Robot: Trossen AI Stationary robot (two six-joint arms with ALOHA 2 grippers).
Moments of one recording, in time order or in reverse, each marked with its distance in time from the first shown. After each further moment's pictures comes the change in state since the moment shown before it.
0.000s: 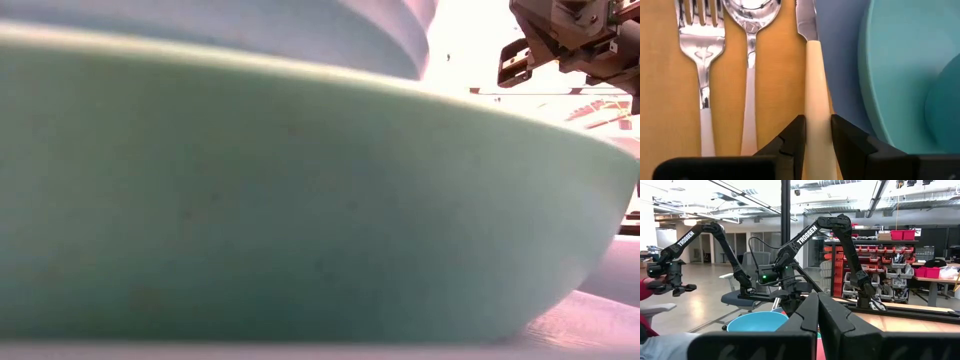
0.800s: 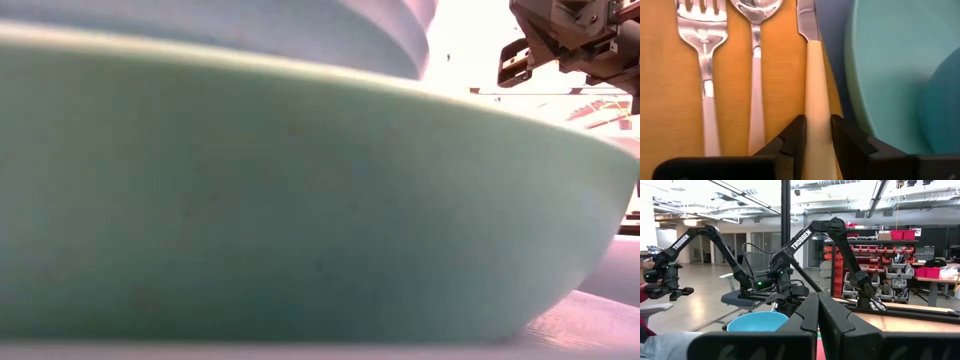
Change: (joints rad) left arm 0.005 0.106 0.073 -0.025 -0.070 -0.042; right arm 0.000 0.000 0.000 0.000 0.000 0.000
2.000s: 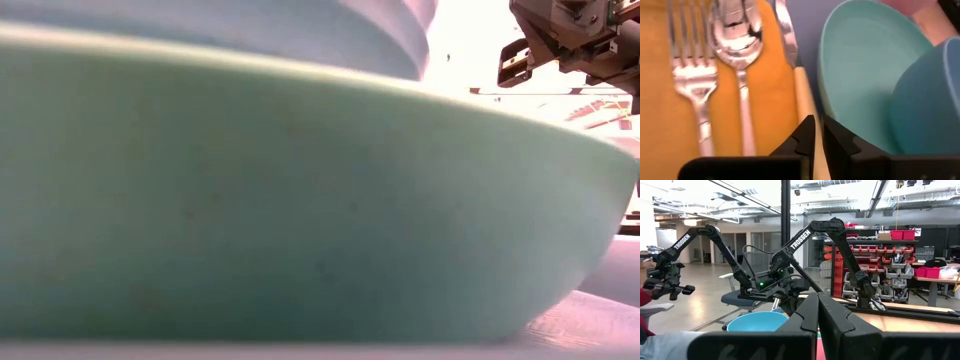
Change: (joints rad) left arm -0.031 -0.002 0.000 -0.089 -0.188 0.005; right arm 0.000 0.000 0.000 0.000 0.000 0.000
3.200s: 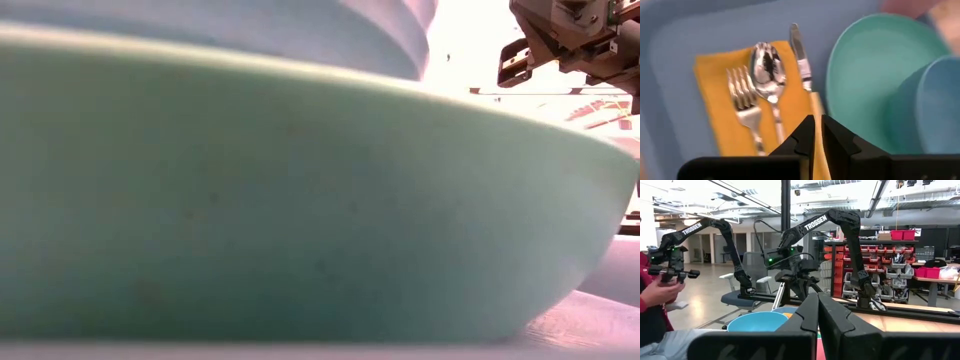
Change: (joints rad) left arm 0.053 -0.257 0.000 -0.171 0.195 0.238; right arm 0.000 0.000 0.000 0.000 0.000 0.000
